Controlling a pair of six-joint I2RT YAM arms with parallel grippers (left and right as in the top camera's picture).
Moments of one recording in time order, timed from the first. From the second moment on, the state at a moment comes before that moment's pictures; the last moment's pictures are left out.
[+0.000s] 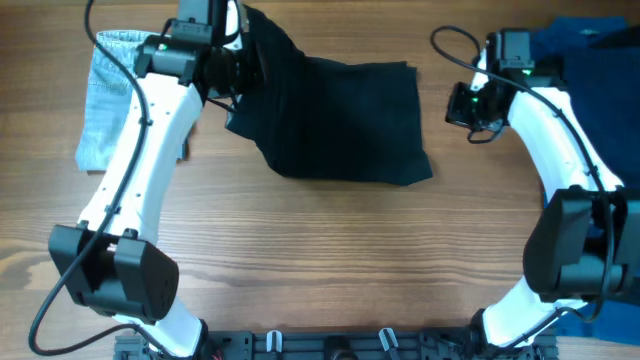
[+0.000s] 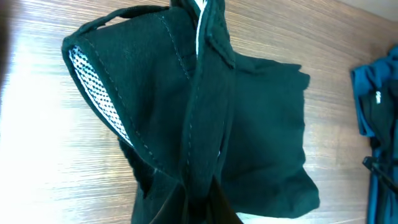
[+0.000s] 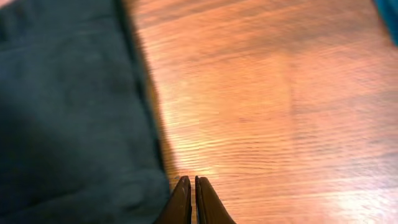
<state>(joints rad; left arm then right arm) -0.22 1.80 1.75 -0.93 0.21 -0.41 -0.02 1.85 1.41 -0.80 -0.09 0.26</state>
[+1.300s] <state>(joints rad) -0.57 2.05 1.75 -0.62 0.18 -0.58 -0.03 1.85 1.41 -0.83 -0.08 0.24</state>
